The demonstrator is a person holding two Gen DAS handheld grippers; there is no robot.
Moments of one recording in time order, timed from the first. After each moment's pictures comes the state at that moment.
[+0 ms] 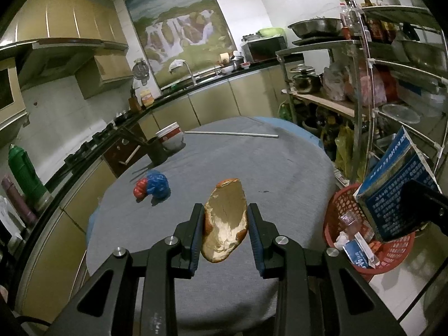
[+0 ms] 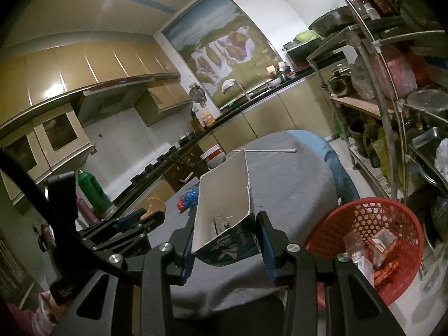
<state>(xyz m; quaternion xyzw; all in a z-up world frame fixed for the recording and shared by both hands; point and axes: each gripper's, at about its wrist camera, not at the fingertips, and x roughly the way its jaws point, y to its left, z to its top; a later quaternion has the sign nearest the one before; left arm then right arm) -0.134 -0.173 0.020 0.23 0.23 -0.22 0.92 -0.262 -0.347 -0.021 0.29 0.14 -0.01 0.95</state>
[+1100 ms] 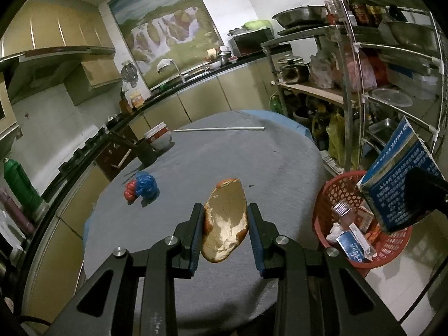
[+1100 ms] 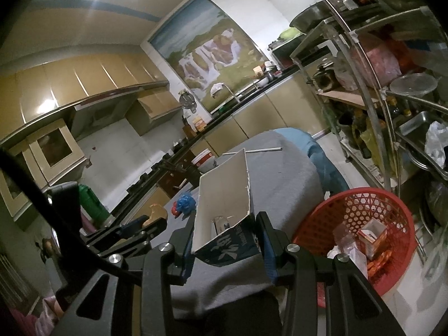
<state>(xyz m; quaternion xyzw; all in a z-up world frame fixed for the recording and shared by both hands) -0.146 -0.199 0.006 0.26 0.23 -0.23 0.91 -0.284 -0.358 -0.030 0.32 0.14 -0.03 0.94</state>
